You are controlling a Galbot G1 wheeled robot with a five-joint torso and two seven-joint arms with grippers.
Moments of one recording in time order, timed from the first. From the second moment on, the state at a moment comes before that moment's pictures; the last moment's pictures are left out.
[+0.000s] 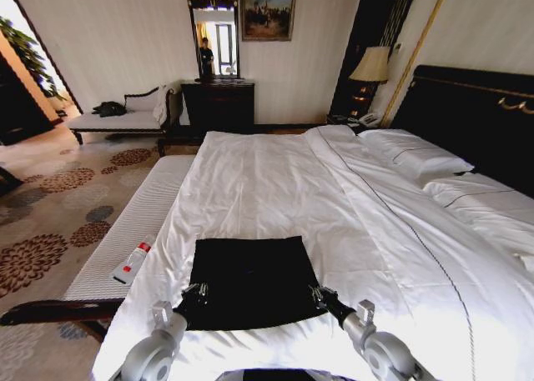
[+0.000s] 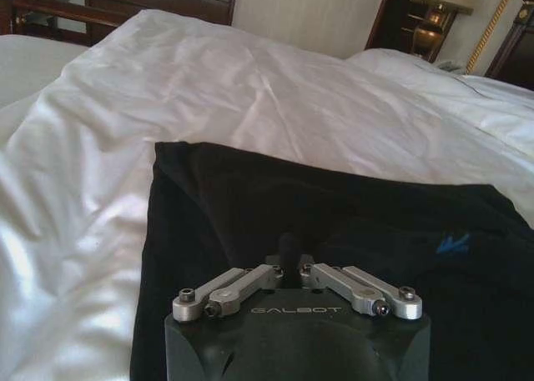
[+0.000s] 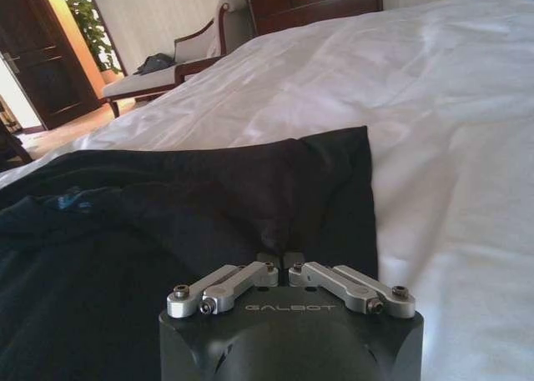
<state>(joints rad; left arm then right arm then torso) 1.68 -0.92 -0.30 -2.08 -0.71 0.08 -0.22 -1.66 0.91 0.38 1.94 0.68 -0.06 -0.11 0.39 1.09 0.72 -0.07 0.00</state>
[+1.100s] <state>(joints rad) 1.80 -0.91 -0.41 -2.11 -0.71 0.06 -0.19 -1.72 0.91 0.39 1.98 0.65 -0.06 -0.10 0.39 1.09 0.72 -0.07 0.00</state>
